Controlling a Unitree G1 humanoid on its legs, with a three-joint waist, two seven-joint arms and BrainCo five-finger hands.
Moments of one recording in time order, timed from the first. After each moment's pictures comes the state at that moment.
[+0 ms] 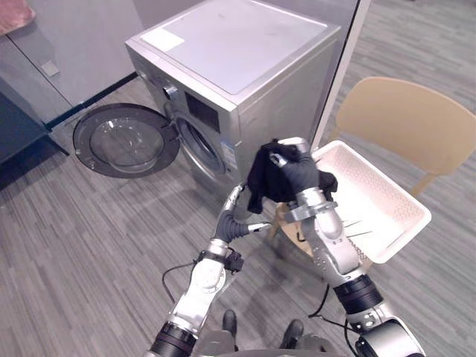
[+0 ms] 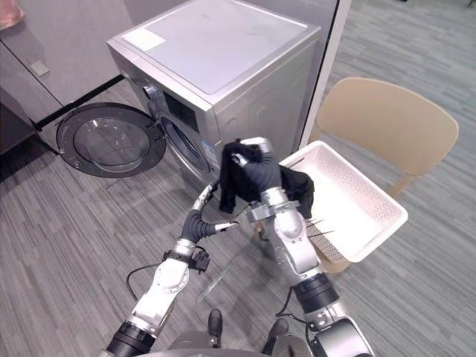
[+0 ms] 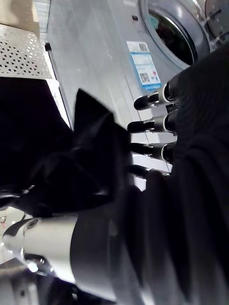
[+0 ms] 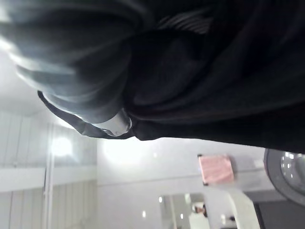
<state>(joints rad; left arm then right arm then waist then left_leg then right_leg) -0.05 0.10 -0.35 0.12 0.29 -0.26 0.20 -0.37 -0.13 0.37 0.04 0.39 -0.28 0.03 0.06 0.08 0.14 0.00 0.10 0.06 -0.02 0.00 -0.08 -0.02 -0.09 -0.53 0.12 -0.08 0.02</state>
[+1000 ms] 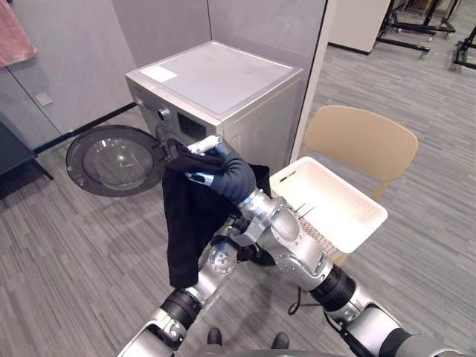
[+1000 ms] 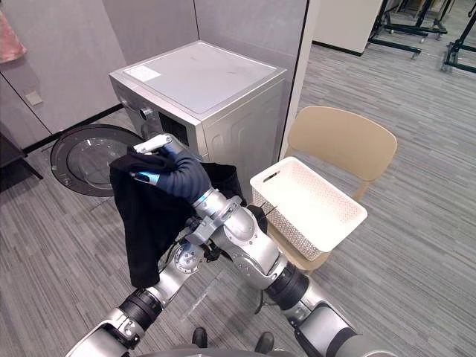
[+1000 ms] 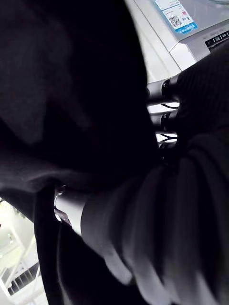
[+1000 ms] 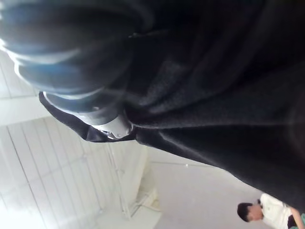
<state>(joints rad) -0.28 0.12 -0.48 0.40 0.29 -0.20 0.25 -0.50 -0.08 0.61 -0.11 0.56 -0.25 0.11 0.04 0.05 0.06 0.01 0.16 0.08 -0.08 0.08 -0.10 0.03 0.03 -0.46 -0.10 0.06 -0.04</state>
